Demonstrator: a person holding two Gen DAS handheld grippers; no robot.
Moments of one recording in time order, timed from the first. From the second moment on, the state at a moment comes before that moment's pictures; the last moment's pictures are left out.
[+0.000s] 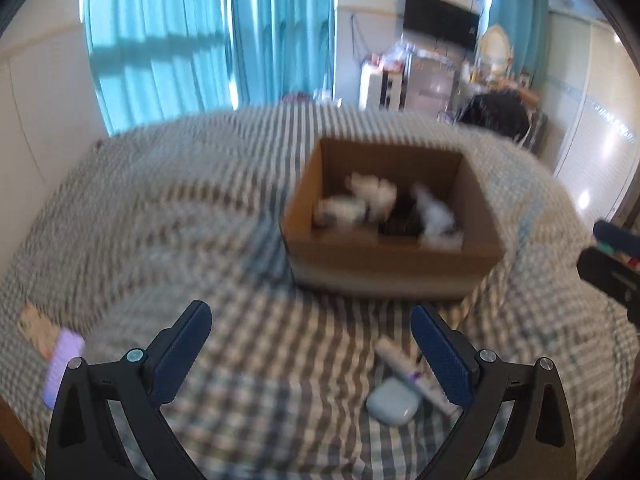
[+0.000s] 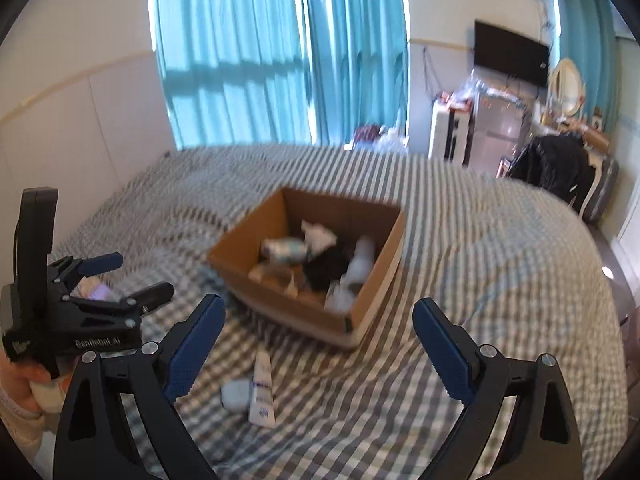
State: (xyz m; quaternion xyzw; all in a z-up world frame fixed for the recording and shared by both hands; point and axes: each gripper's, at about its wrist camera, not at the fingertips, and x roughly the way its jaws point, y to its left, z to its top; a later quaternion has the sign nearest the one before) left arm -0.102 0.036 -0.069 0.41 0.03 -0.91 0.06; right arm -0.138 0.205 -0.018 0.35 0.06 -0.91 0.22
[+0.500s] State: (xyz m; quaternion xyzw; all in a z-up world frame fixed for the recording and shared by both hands) left arm -0.086 0.109 -0.172 0.52 -0.04 -0.85 -0.03; right arm -0.152 0.227 -0.083 0.40 0.02 -0.90 0.19
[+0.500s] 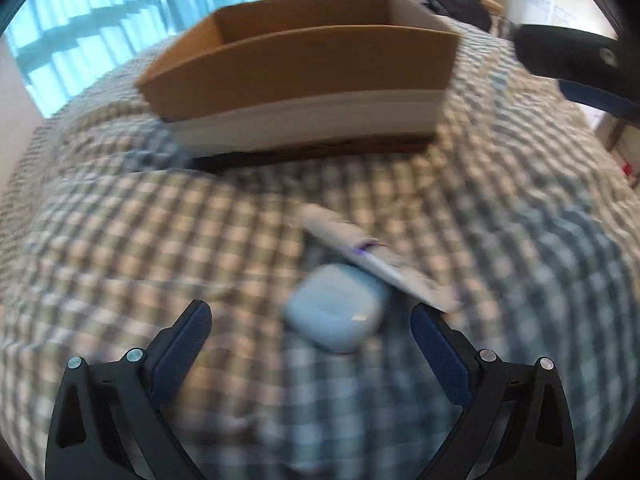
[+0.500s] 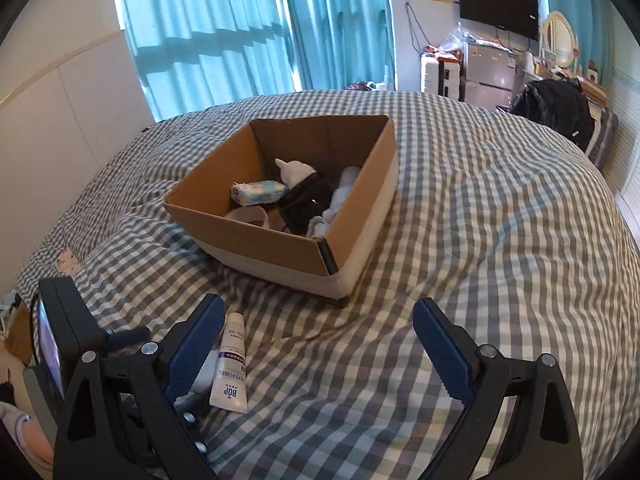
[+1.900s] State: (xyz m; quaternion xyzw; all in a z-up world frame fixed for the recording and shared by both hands) left arm -0.076 -0.002 -0.105 0.46 0.01 -0.89 -0.02; right arm -0.163 0.100 -0.186 0.54 0.10 -0.80 0.23
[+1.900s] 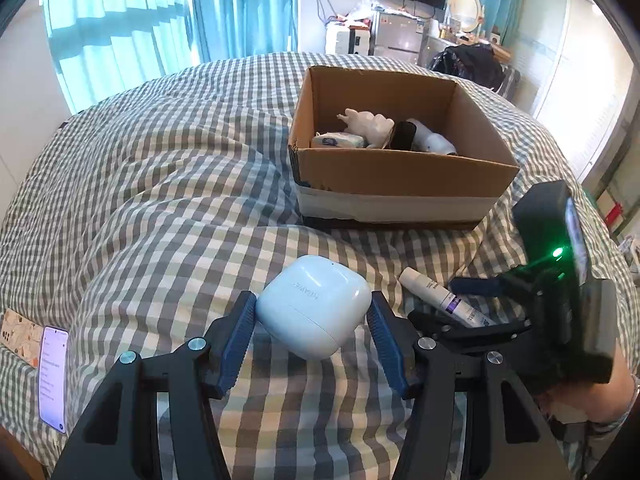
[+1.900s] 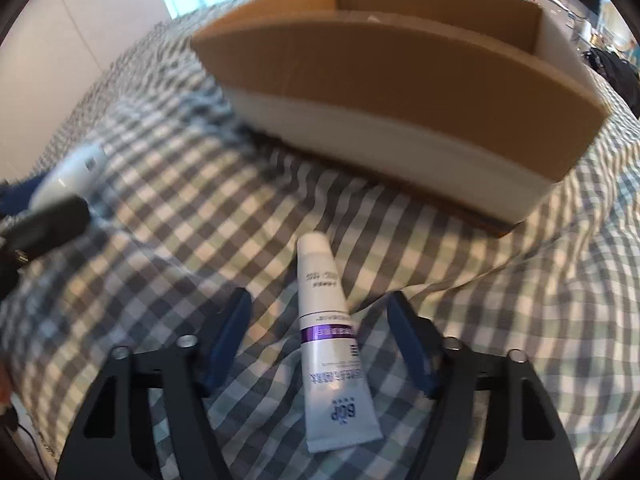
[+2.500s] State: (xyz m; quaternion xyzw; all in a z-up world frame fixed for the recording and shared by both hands) left arm -0.062 0.012 -0.110 0.47 0.01 -0.88 -0.07; right arm -0.113 0.115 -0.130 0.48 0.11 -0.84 0.21
